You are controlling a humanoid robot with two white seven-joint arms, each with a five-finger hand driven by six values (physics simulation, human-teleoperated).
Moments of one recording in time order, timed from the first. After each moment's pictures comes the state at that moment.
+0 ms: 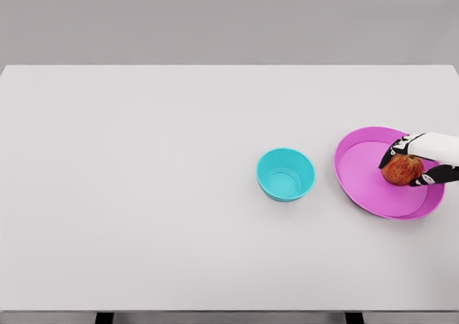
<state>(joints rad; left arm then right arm) 0.04 0.00 -0.25 -0.19 0.20 0.09 -0.12 -0.31 -1.03 0.37 -1.39 0.09 -0.61 0.61</state>
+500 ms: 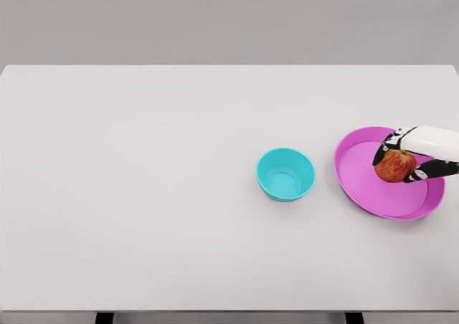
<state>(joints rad) 0.04 0.00 -0.25 -0.19 0.20 0.09 -0.12 -0.32 -1.02 0.37 -1.45 0.08 -0.61 0.61</state>
